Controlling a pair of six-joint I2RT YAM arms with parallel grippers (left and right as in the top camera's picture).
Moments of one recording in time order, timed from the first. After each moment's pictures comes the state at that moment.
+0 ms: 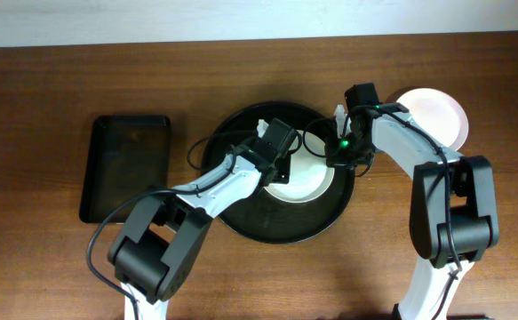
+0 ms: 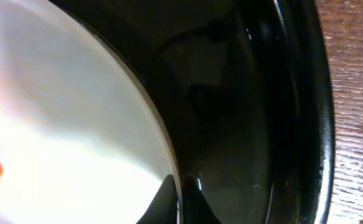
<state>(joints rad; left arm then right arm) -0.64 2.03 1.30 -0.37 -0.12 -0.47 0.13 2.03 1.37 -0.77 -0.26 0.12</state>
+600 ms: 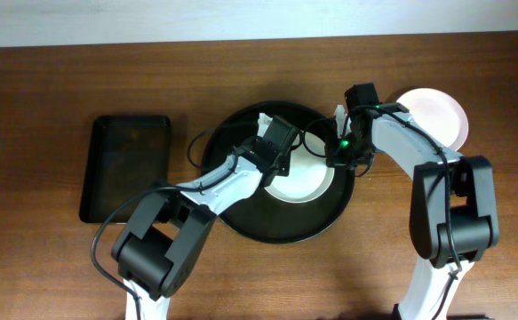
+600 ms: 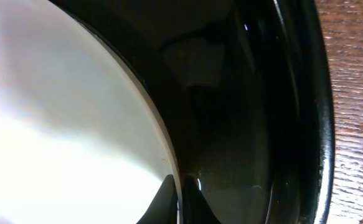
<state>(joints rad) -0.64 2.05 1.29 -0.26 -0.23 -0.43 0.13 2.03 1.37 -0.77 -0.26 0.12</state>
